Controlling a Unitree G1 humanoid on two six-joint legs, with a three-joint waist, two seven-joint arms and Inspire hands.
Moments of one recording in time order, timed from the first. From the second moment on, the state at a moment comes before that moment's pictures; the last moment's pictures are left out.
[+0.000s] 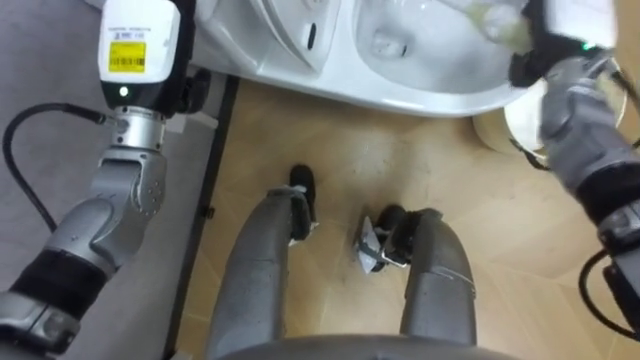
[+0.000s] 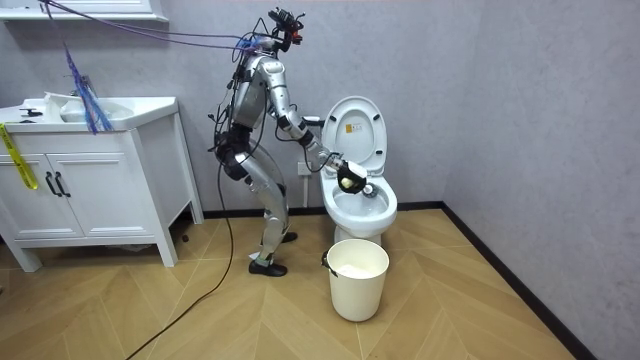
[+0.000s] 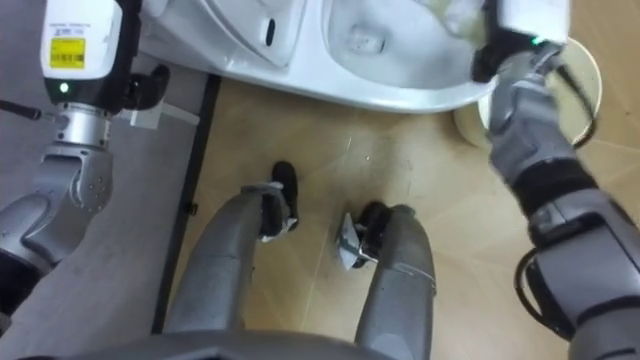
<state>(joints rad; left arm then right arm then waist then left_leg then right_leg) -0.14 0.61 -0.44 0.21 0.74 0.09 0.59 -0.48 -0.59 0.51 0.63 -0.59 0.27 -0.27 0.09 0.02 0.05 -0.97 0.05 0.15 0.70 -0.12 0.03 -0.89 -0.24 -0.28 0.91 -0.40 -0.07</state>
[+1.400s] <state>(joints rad) 0.19 0.52 -0.26 0.20 0.62 -0.10 0.22 0.14 -0.59 0.23 0.36 -0.81 0.08 -0.06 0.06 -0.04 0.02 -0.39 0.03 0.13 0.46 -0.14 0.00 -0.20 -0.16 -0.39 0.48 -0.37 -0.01</state>
